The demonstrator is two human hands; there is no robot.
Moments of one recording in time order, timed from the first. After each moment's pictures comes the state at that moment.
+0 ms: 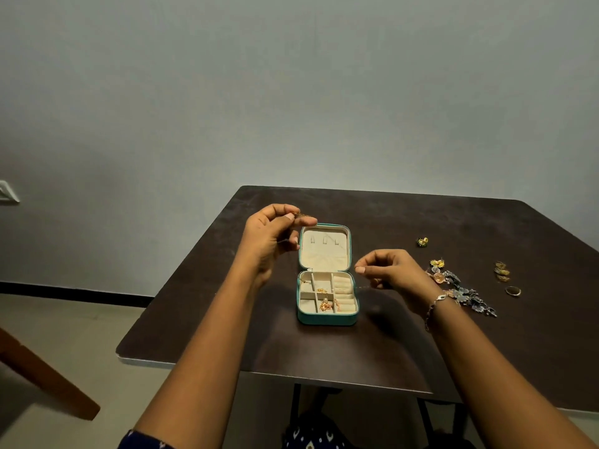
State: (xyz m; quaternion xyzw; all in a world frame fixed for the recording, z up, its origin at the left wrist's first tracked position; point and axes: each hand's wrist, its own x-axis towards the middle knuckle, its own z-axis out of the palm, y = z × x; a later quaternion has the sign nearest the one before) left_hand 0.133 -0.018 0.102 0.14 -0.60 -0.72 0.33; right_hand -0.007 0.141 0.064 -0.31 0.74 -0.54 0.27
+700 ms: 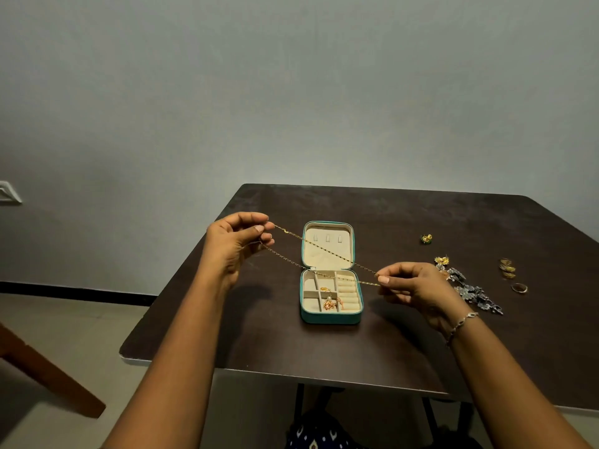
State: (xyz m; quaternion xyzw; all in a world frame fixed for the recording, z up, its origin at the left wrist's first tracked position) left_hand 0.159 -0.054 0.089 0.23 -0.58 -0.70 0.37; right_hand -0.009 0.164 0.050 -0.19 0.70 -0.62 0.29
